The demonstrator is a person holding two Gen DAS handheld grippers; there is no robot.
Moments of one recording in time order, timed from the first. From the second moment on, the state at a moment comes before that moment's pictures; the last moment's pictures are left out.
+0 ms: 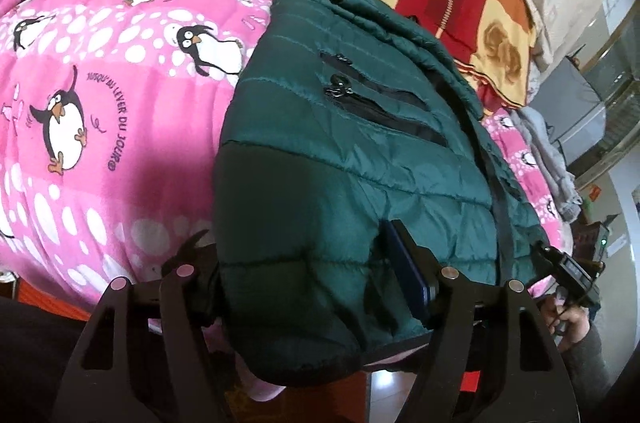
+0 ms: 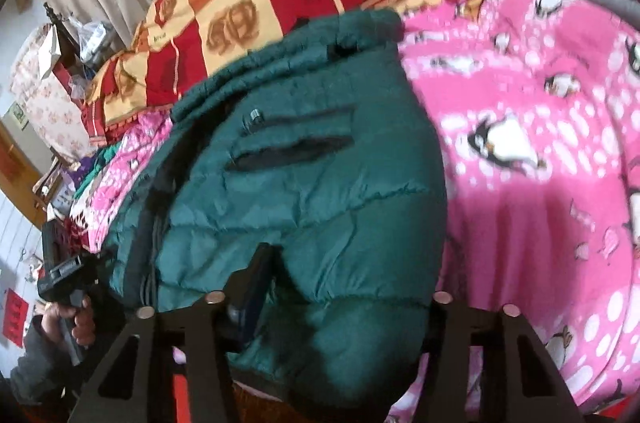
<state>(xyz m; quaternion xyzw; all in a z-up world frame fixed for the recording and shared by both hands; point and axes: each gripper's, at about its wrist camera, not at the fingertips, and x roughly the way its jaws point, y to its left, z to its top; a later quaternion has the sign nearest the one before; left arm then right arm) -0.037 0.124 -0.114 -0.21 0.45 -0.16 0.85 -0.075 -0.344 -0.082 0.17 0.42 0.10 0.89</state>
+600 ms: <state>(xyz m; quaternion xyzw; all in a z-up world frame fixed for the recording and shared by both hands) -0.033 0.106 -0.116 -0.16 0.45 -0.14 0.87 -0.069 -0.342 -0.096 0.17 0.45 0.07 0.87</state>
